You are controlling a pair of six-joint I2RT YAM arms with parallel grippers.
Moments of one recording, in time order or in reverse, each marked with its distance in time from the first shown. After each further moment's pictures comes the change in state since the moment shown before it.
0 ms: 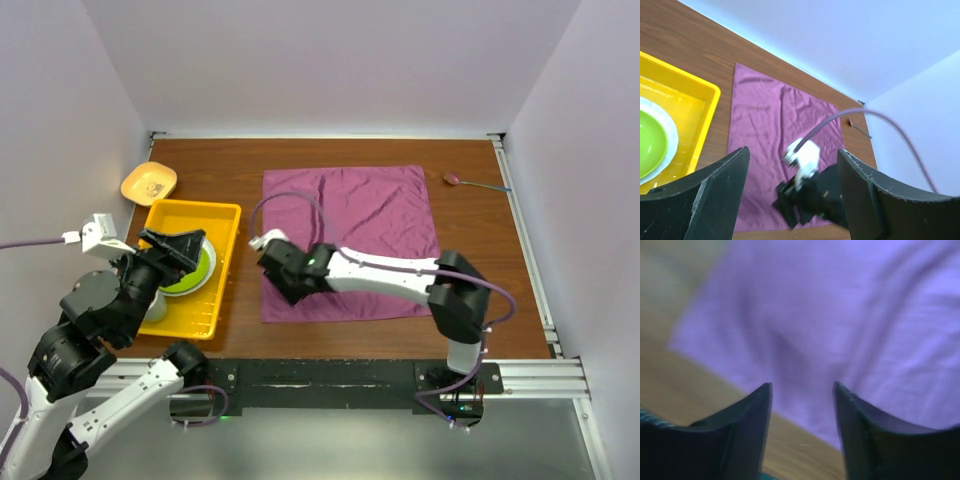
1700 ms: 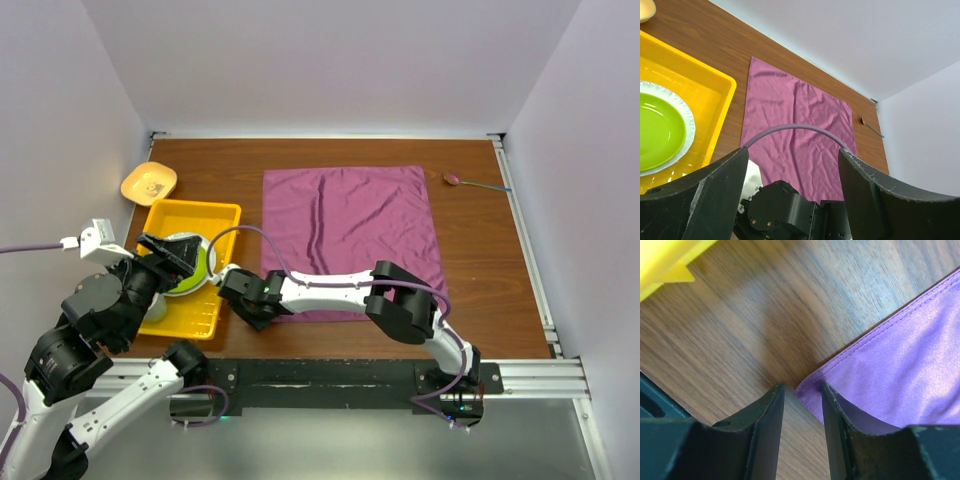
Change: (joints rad) left arm 0.000 -0.023 0.007 -0.092 -0.038 -0.027; right arm 0.157 0.347 0.236 0.102 -0.166 0.008
